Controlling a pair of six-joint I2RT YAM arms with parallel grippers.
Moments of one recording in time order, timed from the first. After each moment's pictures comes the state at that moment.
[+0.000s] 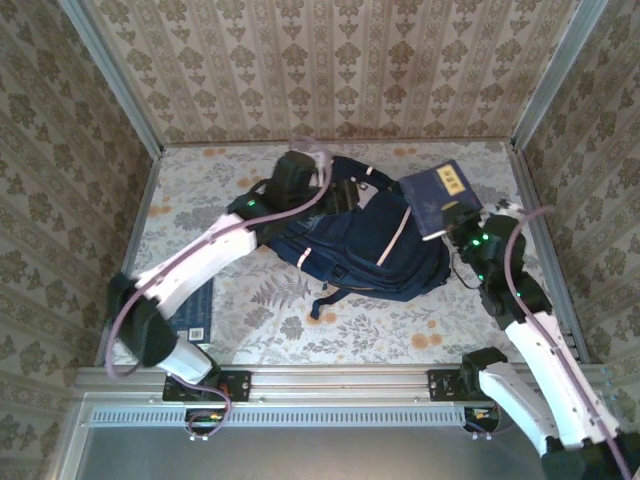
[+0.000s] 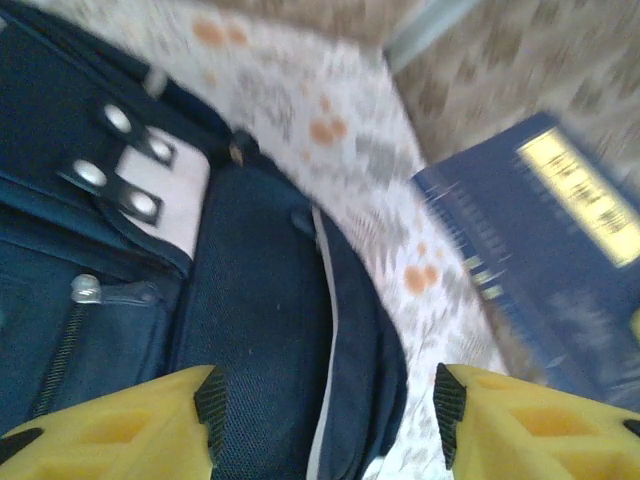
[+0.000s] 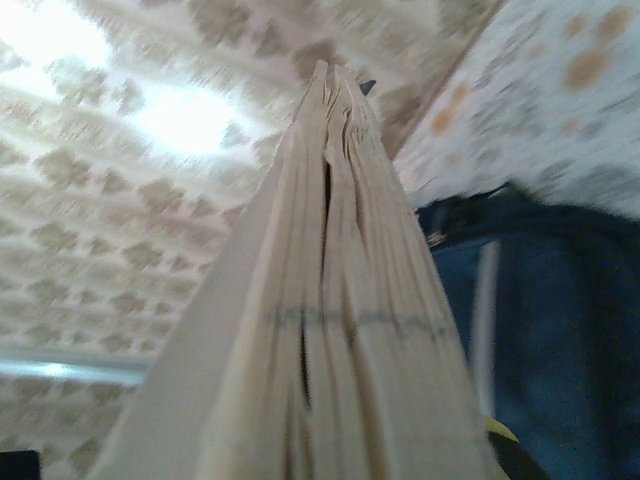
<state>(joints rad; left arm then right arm) -0.79 1.58 1.44 -0.43 0.20 -0.67 0.14 0.71 0.73 -0.30 0.04 1.11</state>
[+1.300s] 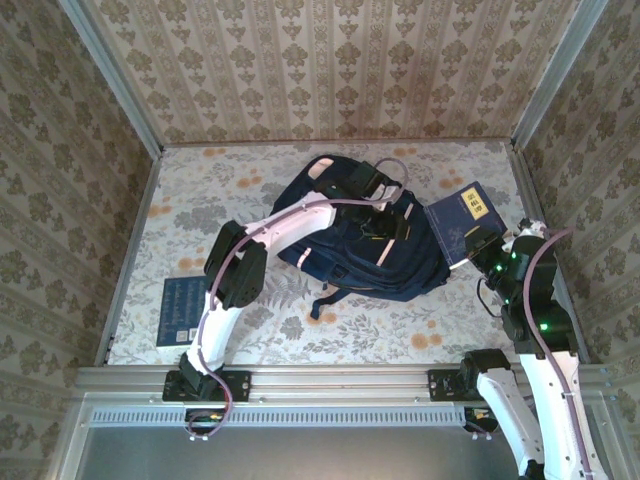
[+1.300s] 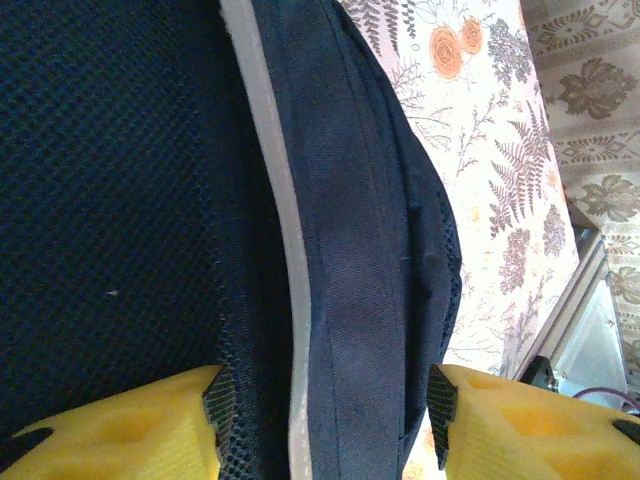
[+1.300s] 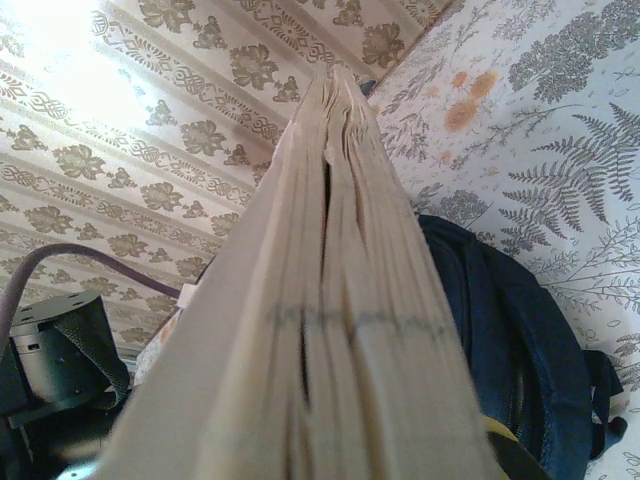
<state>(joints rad) -0.86 2.17 1.88 -0.65 0.51 -0.51 0.02 0.54 0.80 -0.64 -0.03 0.86</state>
